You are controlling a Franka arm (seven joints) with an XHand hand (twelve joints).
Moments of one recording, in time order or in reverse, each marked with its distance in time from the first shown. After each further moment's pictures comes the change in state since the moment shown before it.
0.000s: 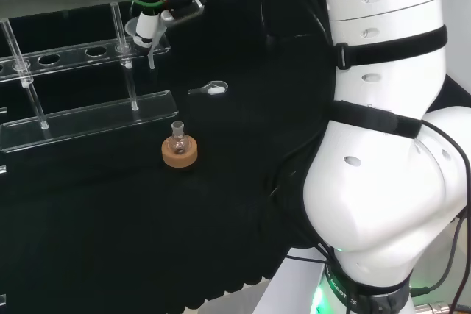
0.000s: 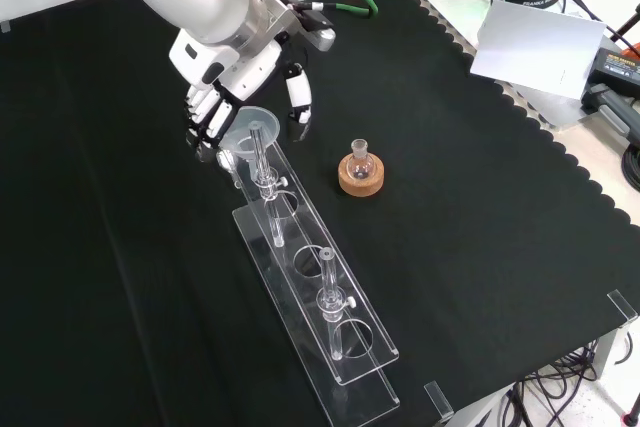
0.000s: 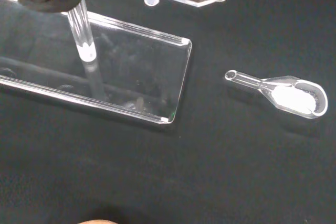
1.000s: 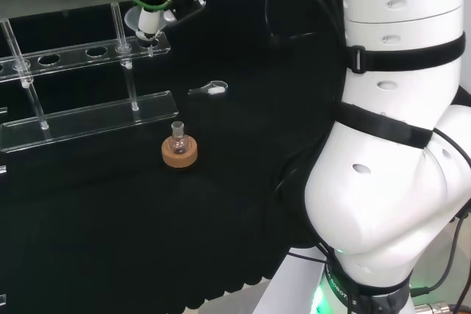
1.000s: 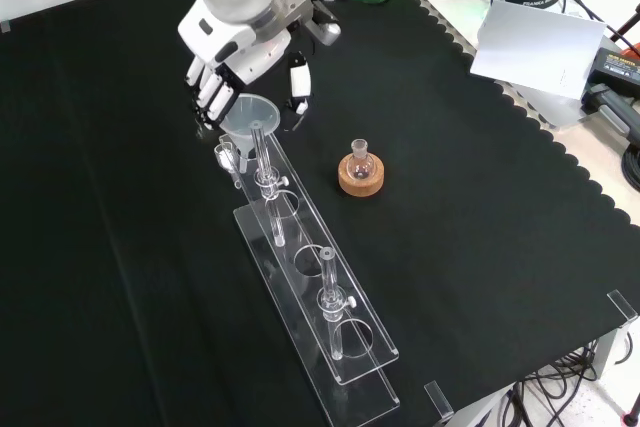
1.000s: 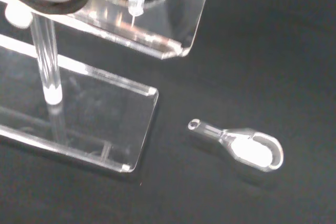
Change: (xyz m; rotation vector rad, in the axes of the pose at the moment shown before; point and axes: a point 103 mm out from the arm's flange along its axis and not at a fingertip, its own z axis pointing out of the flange) arm -0.004 -0.015 -0.017 -0.171 -0.102 0.042
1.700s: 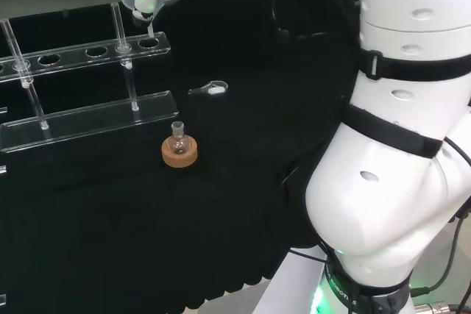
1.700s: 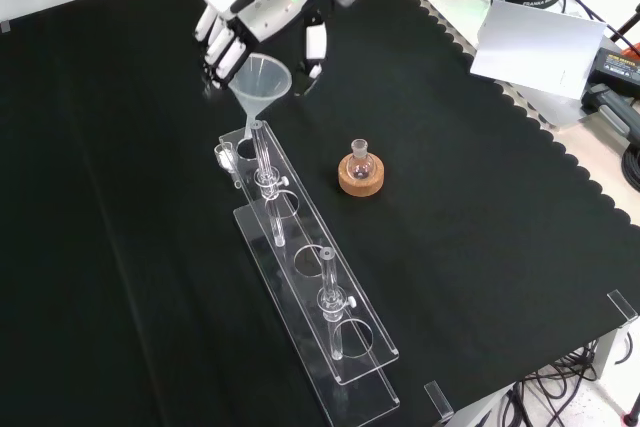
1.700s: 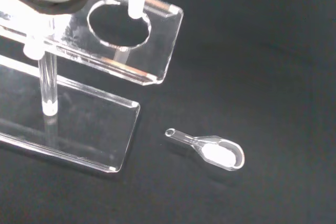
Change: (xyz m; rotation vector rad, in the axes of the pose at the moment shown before) arm -0.006 -0.049 -0.048 -0.024 -0.036 0.046
